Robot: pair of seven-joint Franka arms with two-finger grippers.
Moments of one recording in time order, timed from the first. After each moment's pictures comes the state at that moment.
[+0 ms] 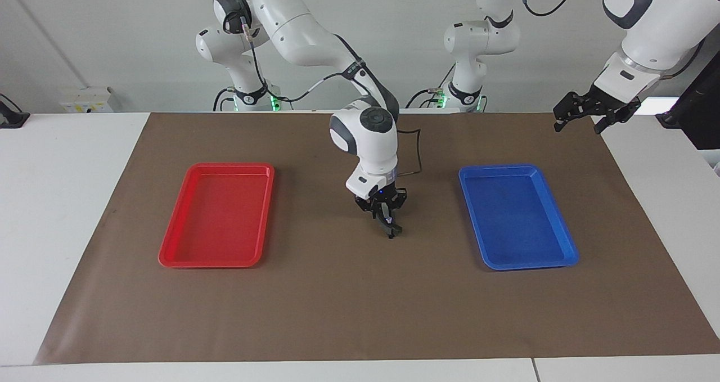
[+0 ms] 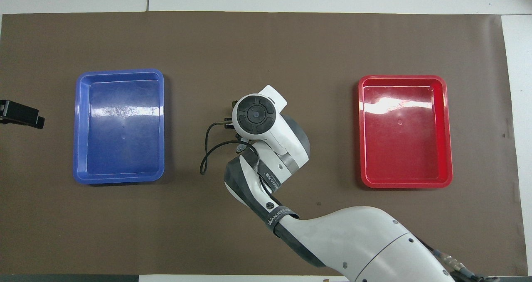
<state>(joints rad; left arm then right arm) -0.05 -0.02 0.07 -1.61 0.00 1.51 0.16 0.64 0.58 0.02 -1.60 -0.01 2.32 0.66</state>
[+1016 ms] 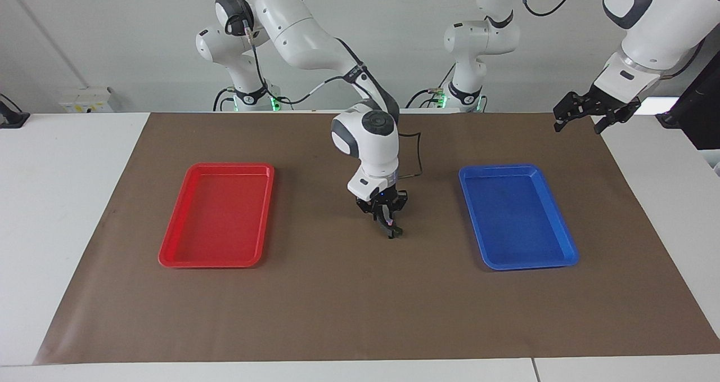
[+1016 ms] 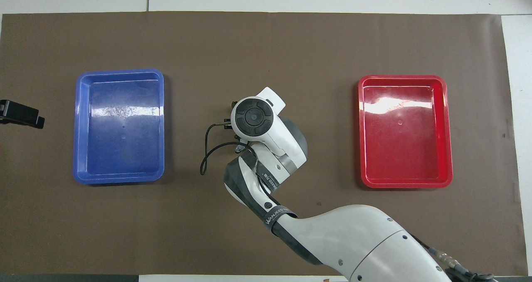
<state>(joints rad) -0.05 -0.02 0.07 -1.61 0.00 1.51 0.16 0.65 0.59 0.02 -1.60 -0.02 2.34 0.68</state>
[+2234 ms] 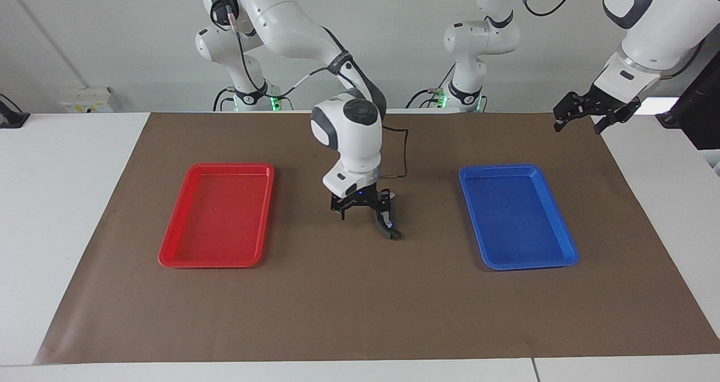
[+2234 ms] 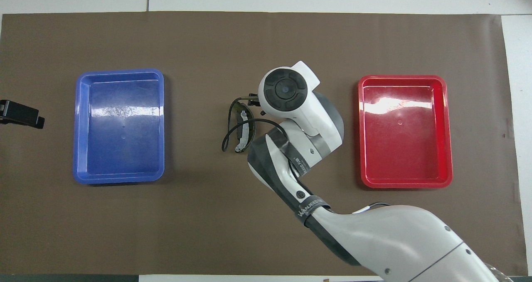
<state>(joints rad) -0.05 -0.02 0.07 -1.61 0.00 1.51 0.16 0.53 0.44 -0.03 -1.59 -0.09 2.17 0.70</state>
